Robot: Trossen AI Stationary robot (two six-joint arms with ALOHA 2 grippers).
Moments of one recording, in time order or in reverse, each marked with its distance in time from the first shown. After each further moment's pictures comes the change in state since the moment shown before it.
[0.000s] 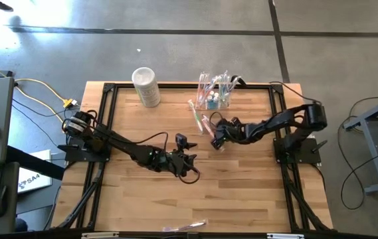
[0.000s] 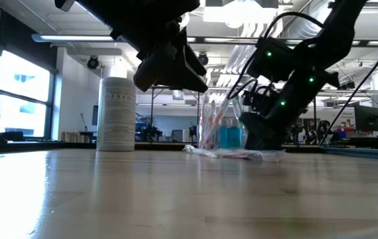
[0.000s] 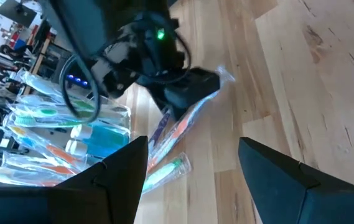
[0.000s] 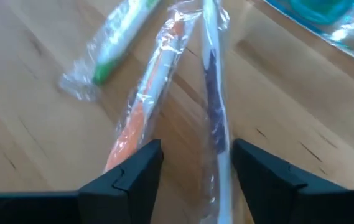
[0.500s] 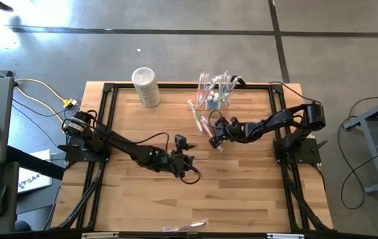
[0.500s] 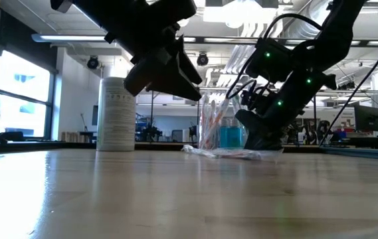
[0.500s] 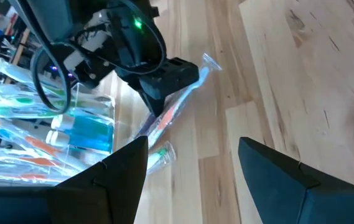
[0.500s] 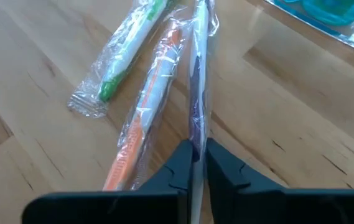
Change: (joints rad) left arm 0.000 0.000 0.000 -0.075 0.038 -0.058; right arm -0.010 0.014 -0.002 0.027 -0.042 0.042
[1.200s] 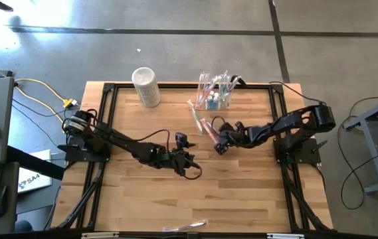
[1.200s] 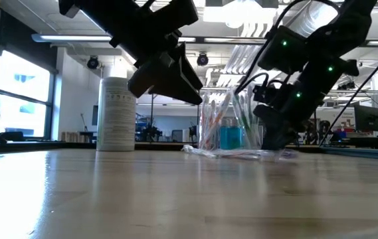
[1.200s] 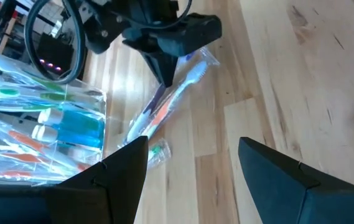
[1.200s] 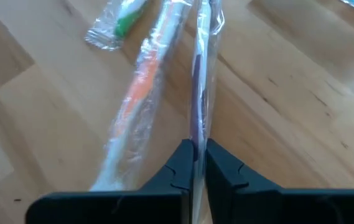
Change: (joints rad) left arm 0.040 0.000 0.000 -0.011 0.058 -0.027; right arm 0.102 -0.144 -0.011 -0.160 0.035 0.062
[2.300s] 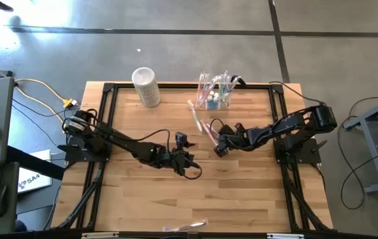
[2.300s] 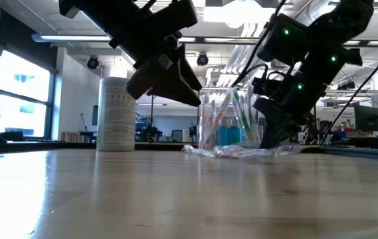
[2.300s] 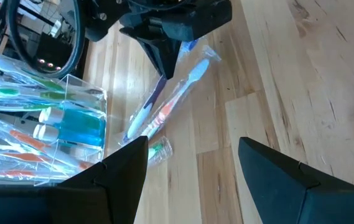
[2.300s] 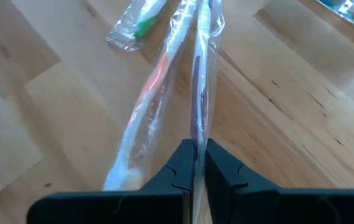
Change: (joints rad) left arm -0.002 0.000 0.000 -0.014 0.000 0.012; right arm 0.063 -0.014 0.053 -0.106 0.054 0.027
